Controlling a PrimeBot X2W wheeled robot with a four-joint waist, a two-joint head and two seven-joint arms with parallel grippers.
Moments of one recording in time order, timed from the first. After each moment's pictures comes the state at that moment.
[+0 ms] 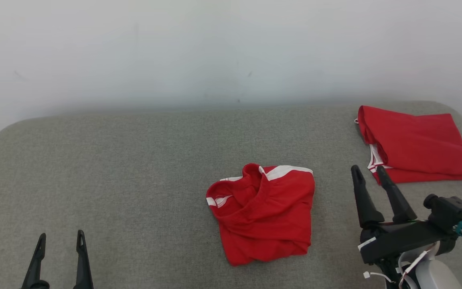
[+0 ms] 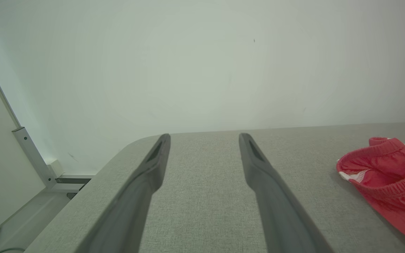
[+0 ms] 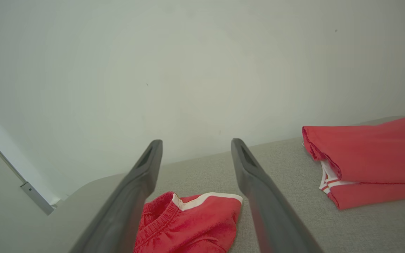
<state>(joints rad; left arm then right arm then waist) 0.08 0.17 0.05 0.05 -0.12 0.02 -0.26 -0.16 -0.23 0.10 0.13 0.56 0.13 -0.12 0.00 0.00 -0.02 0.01</state>
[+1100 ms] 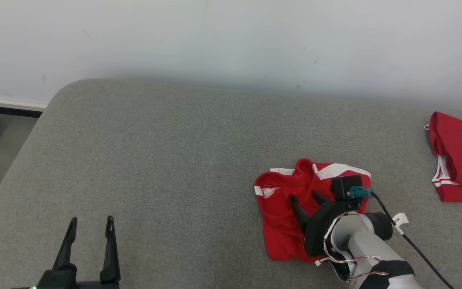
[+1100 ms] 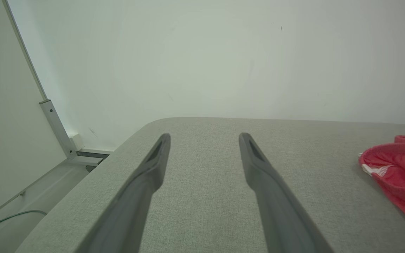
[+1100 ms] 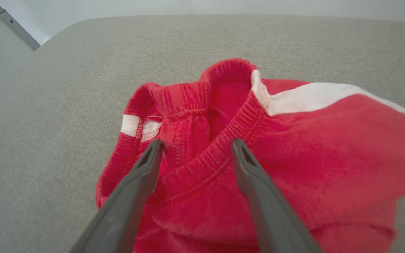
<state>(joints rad) 0.00 0.12 -0.02 0.10 -0.12 -0.02 -0.26 -0.58 -0.12 0.34 0.92 0.42 0.13 0.03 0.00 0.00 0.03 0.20</state>
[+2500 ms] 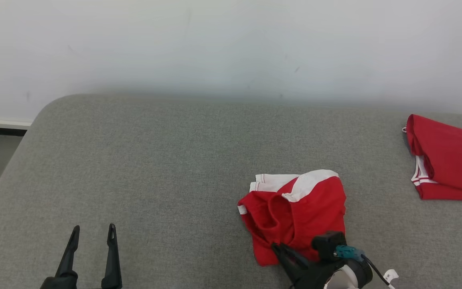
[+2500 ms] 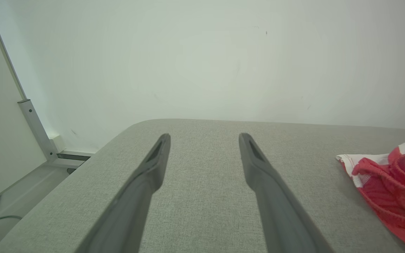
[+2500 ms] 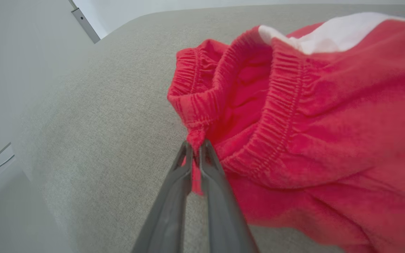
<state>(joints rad) 0.02 0.09 0.00 0.11 -0.11 -0.04 -0.26 -0.33 -0.22 0.65 0.61 0.59 0.13 -0.08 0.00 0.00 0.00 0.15</state>
